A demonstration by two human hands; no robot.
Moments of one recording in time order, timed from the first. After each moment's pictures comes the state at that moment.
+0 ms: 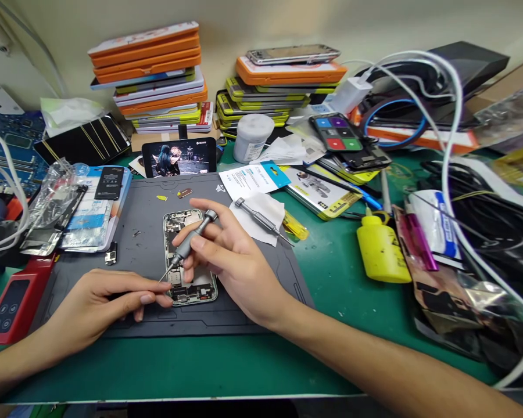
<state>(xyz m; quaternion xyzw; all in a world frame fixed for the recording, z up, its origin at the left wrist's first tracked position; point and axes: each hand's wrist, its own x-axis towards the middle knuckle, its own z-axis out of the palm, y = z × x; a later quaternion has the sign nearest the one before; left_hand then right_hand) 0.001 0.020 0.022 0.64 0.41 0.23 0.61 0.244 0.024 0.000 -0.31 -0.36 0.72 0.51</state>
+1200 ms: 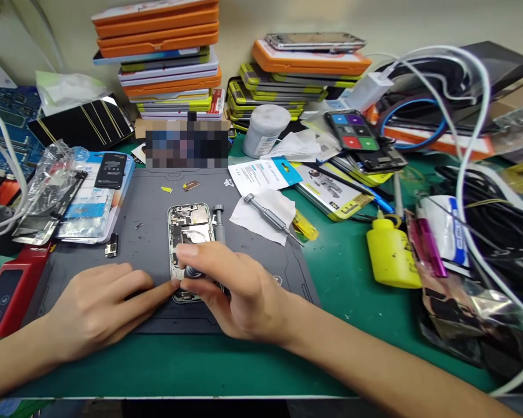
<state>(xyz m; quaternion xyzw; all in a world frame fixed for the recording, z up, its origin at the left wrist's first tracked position) -0.009 0.017 0.008 0.96 0.22 0.18 -0.02 0.251 0.018 -0.030 -0.23 -0.79 0.16 0.54</state>
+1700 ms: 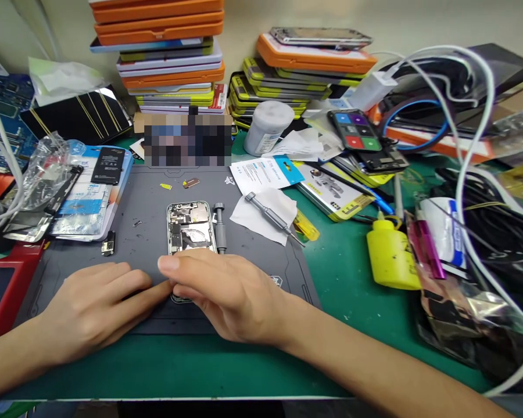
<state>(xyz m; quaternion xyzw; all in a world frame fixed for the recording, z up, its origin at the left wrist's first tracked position) -0.009 0.017 0.006 0.96 0.23 0.18 -0.01 0.252 0.014 -0.038 -0.23 -0.79 0.27 0.50</state>
